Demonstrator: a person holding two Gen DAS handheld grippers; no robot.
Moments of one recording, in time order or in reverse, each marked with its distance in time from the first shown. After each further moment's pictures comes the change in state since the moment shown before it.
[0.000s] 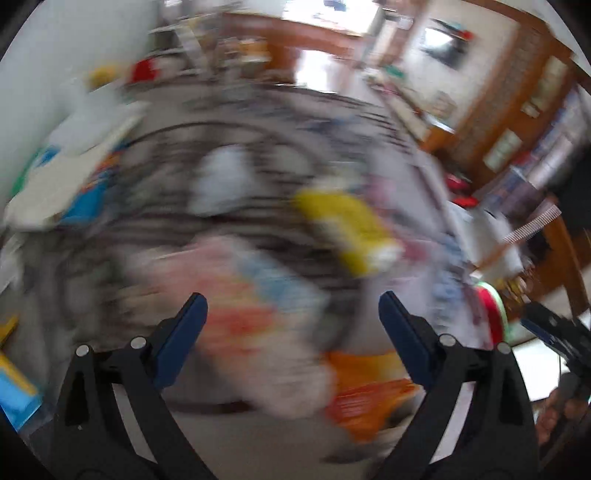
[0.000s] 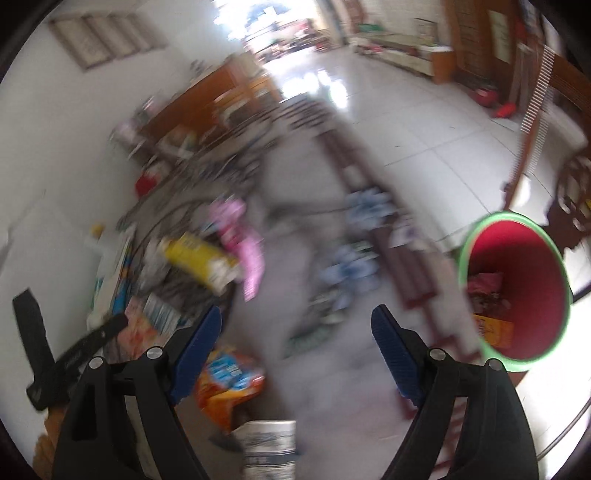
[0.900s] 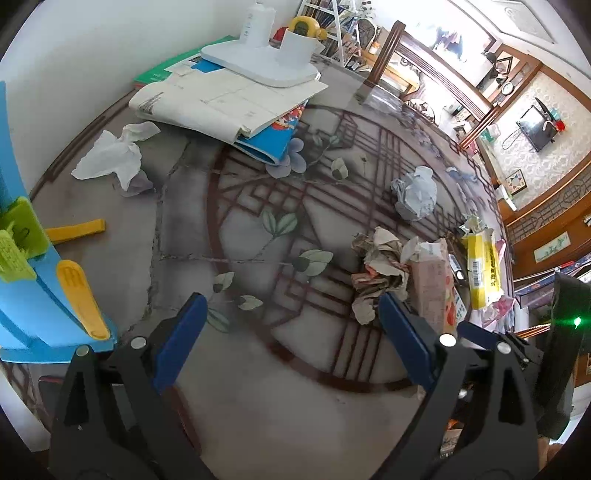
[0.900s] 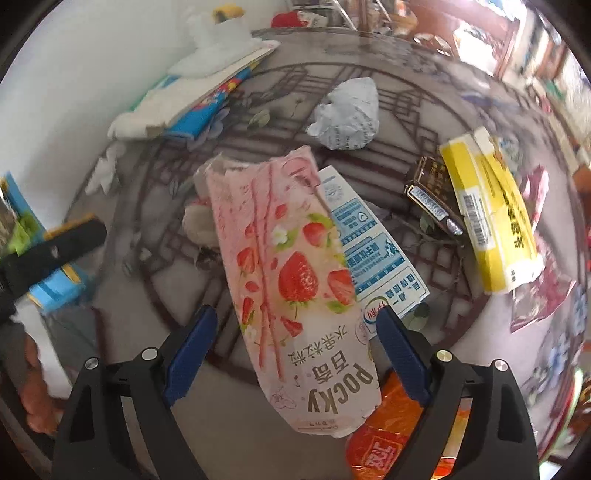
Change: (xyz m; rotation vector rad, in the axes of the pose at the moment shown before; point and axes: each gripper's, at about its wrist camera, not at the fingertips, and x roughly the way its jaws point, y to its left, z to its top) left arm -0.030 0.158 -0.038 -0.363 -0.004 0.114; right arm 0.171 0.236 -0.074 -0.669 0.336 0.009
